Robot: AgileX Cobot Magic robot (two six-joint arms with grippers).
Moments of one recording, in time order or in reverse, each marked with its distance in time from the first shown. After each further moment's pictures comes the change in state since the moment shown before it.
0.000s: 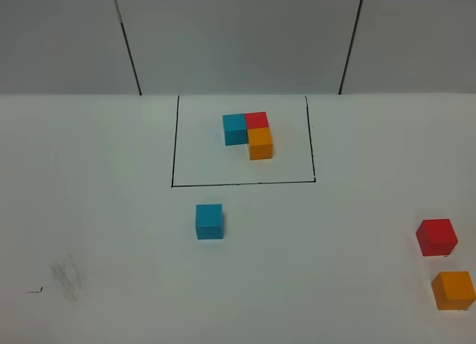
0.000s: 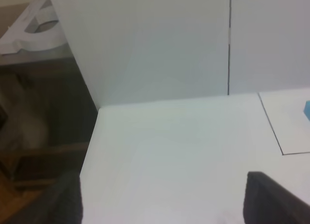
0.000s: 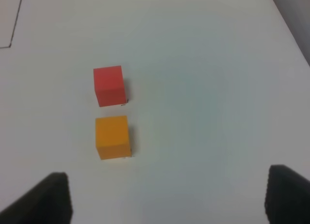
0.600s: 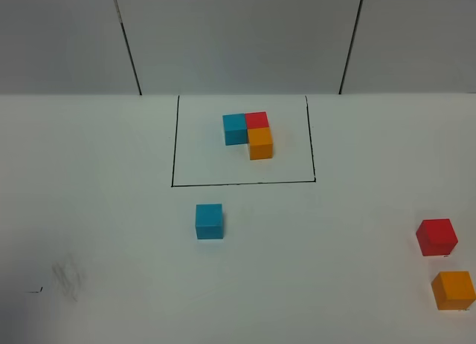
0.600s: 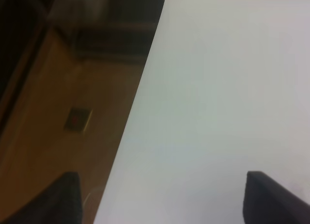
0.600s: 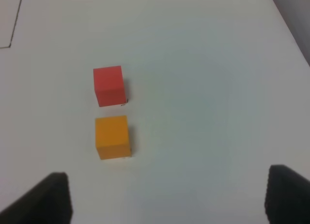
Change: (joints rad) left arm 0.000 0.518 -0.088 0.279 -0.002 -0.203; right arm 0.000 0.000 0.000 0.000 0.000 0.000
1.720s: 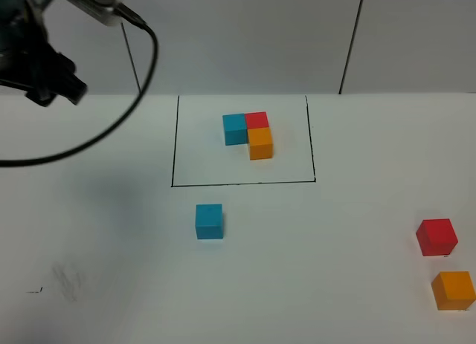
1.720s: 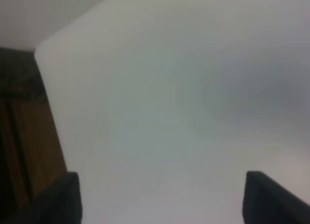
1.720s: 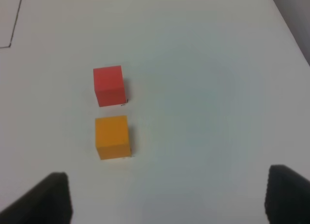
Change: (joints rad) left arm -0.451 0.761 -0.323 0.202 0.001 0.021; right arm 0.000 0.000 0.000 0.000 0.000 0.000
